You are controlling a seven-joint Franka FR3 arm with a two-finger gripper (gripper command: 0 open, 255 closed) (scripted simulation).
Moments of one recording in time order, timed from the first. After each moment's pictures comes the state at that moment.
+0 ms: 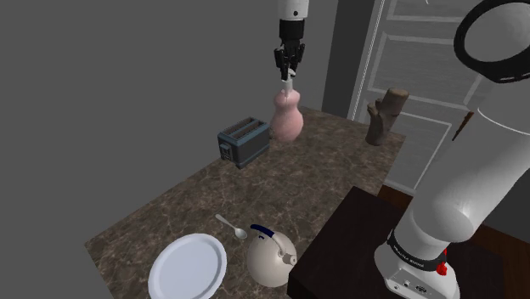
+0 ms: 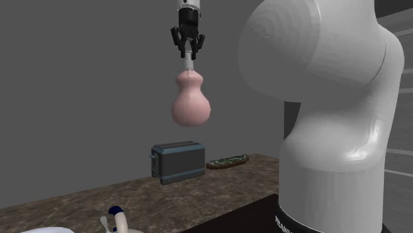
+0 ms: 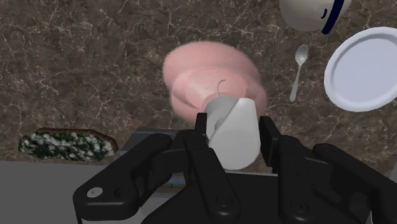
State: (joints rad) arm -0.05 -0.08 -0.10 -1.62 -0.01 1.56 -0.17
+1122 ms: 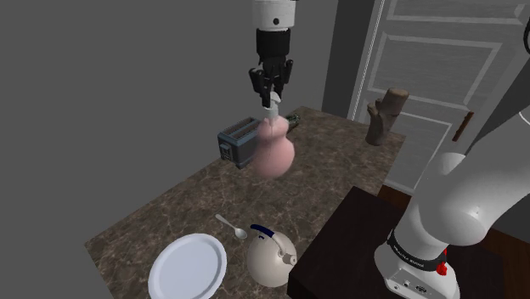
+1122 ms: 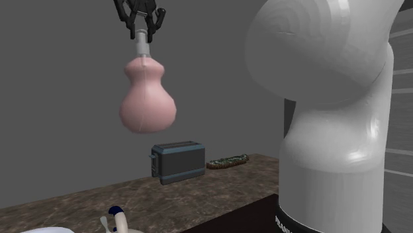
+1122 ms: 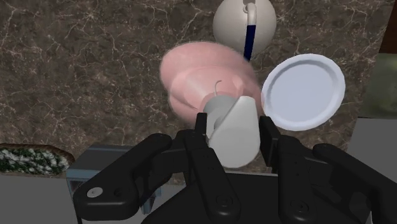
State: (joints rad) arm 0.10 -0.34 0.14 -1.89 0.04 1.57 0.22
